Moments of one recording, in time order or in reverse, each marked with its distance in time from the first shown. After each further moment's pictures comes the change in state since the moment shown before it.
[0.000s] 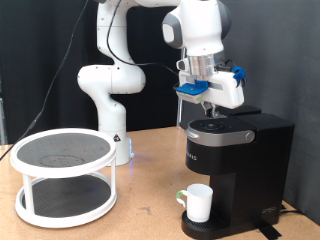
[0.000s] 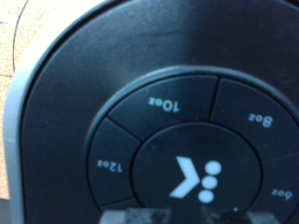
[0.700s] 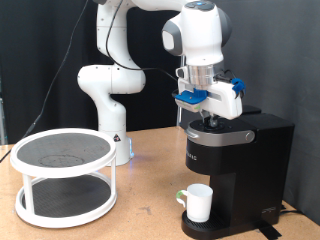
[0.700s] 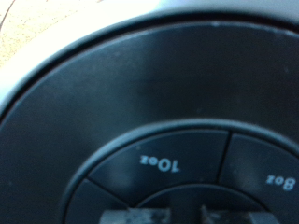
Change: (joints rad) arm -0.001 0.040 0.000 -0.002 -0.027 0.005 0.002
